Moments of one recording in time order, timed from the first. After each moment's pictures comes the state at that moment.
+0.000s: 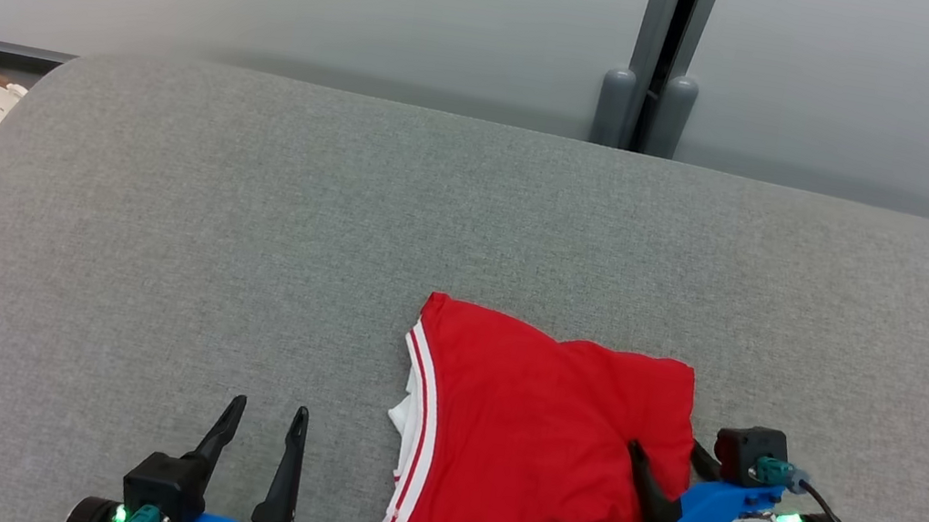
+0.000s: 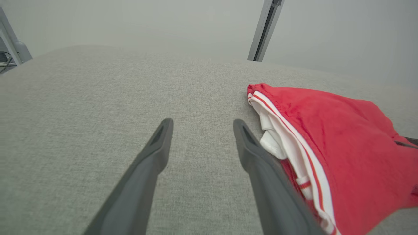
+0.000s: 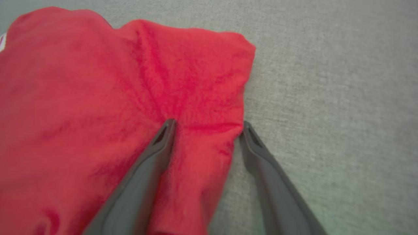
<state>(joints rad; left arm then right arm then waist) -0.05 0.05 -0.20 0.45 -0.22 -0.10 -0.26 -0.45 -0.05 0.21 1.01 0.17 0.13 -0.15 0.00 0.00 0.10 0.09</state>
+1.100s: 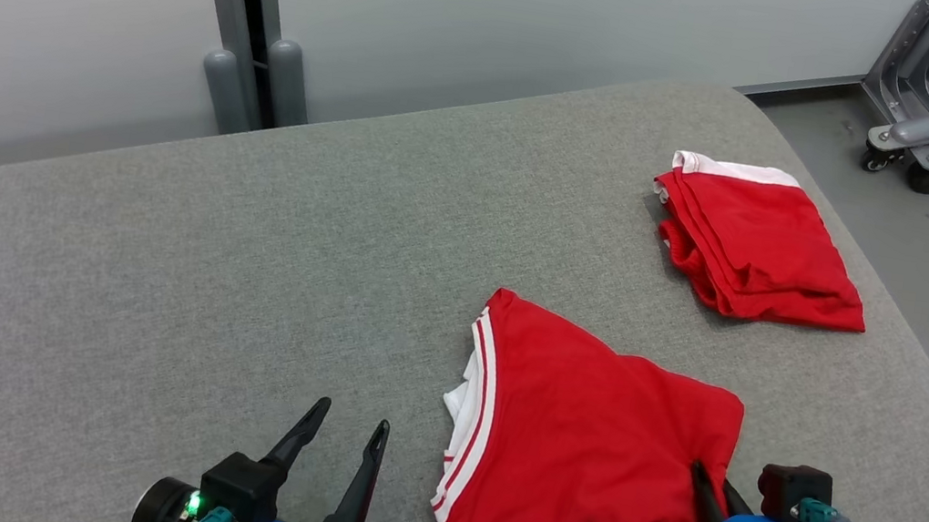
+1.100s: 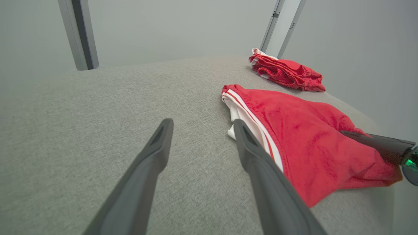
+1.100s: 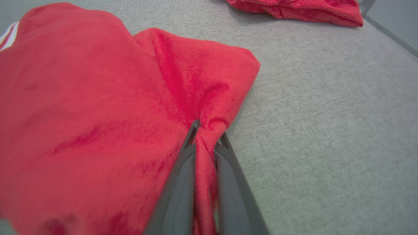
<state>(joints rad) -0.08 0.05 -0.35 0.43 -0.23 -0.12 -0.26 -0.44 -0.05 0.05 1.10 0.10 0.13 -0.26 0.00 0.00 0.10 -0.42</state>
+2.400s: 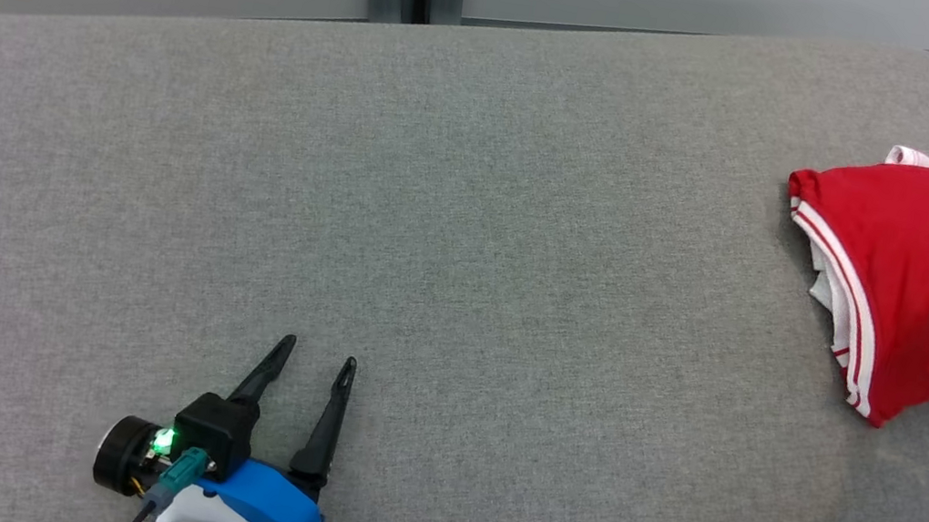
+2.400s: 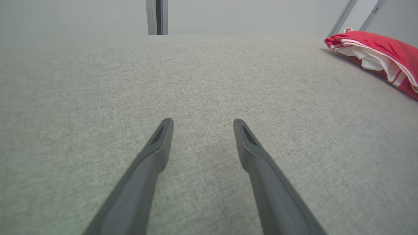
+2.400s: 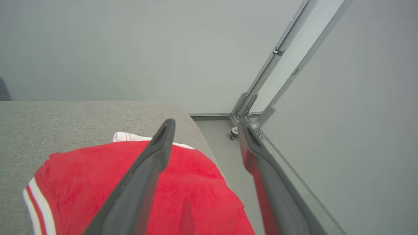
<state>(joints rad) -0.18 0.07 -0.30 0.48 -0.17 -0.13 -0.26 -0.85 -0.25 -0.61 0.89 -0.51 0.13 -0.14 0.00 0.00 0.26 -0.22</state>
